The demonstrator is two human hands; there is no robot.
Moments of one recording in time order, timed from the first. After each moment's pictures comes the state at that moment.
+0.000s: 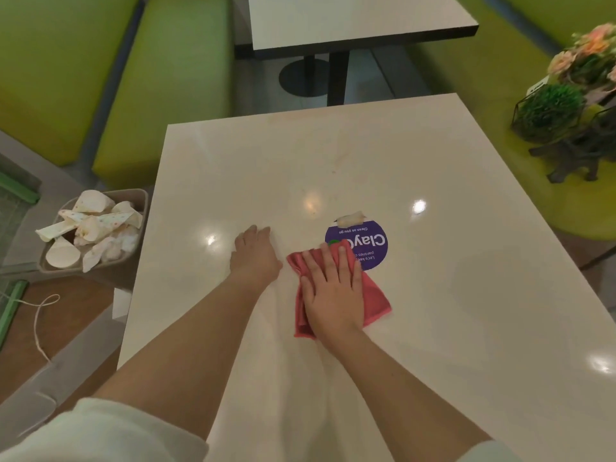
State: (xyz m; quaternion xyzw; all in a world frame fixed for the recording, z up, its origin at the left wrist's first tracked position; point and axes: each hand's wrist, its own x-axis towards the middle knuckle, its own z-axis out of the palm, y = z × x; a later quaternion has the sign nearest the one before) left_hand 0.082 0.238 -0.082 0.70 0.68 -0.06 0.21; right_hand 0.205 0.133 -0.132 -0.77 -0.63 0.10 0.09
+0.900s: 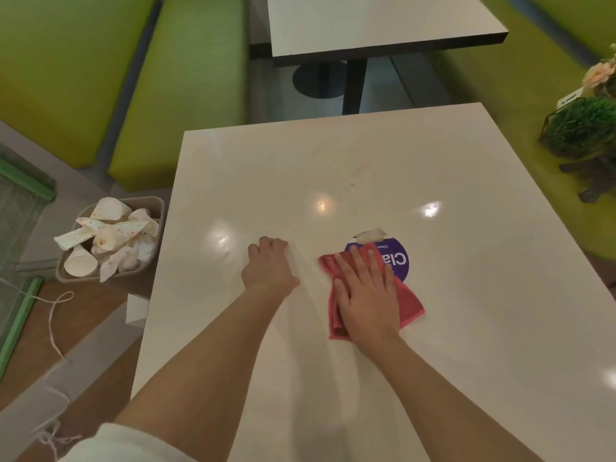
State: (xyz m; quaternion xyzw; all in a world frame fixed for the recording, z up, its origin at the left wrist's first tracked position) left_hand 0.082 0.248 -0.068 0.70 0.68 -0.10 0.19; right_hand 0.242 0.155 -0.136 -0.77 -0.63 0.07 0.09
